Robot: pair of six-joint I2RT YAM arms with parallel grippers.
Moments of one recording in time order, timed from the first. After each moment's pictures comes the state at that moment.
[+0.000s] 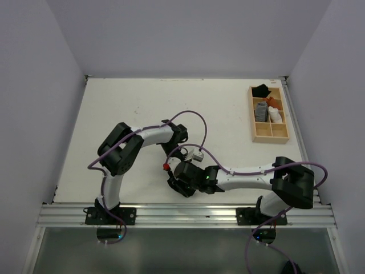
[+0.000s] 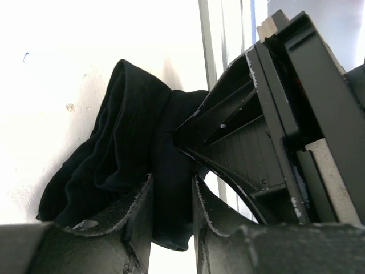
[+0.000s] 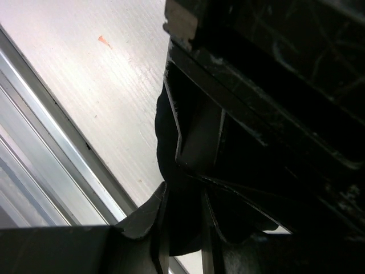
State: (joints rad) left arm -0.73 2.03 1.32 -1.12 0.88 0.90; right arm 1.24 1.54 0.80 -0.24 0.08 0.31
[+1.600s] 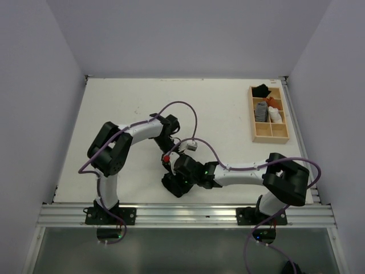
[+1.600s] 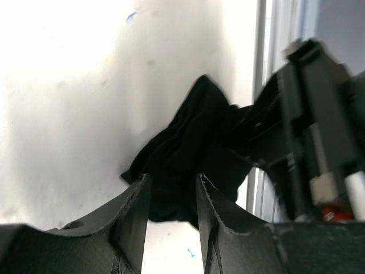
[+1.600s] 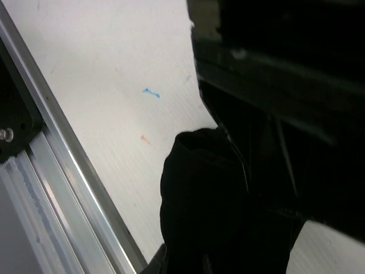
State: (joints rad) left arm -0.63 1.96 1.31 -1.05 0.81 0.84; right arm 1.17 1.61 0.80 -0.10 -0.11 0.40
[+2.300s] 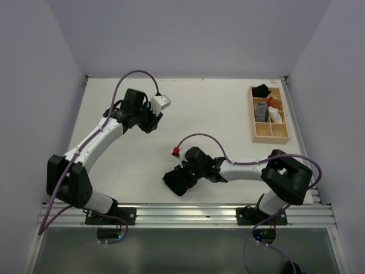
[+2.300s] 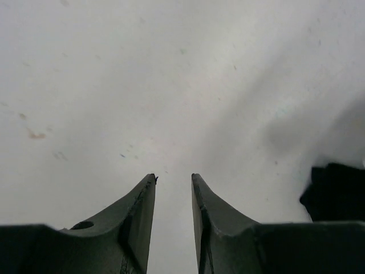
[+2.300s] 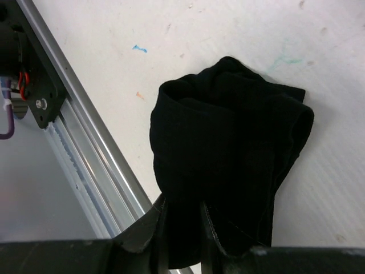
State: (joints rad) left arm -0.37 1.50 1.21 -0.63 0.28 0.41; right arm 1.02 1.59 0.70 0.04 -0.33 0.50
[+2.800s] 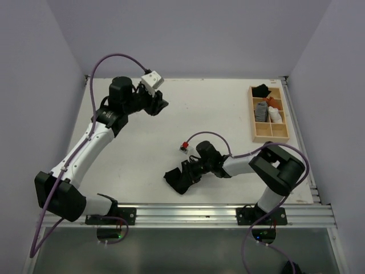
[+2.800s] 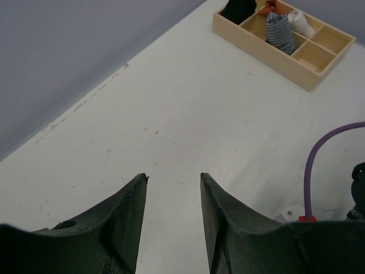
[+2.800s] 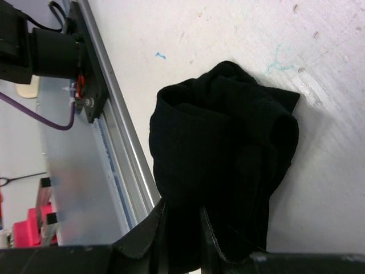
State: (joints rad) left arm -0.37 1.32 1.25 -0.21 0.40 0.16; right arm 0.85 1.68 0.59 0.32 -0.68 0.54
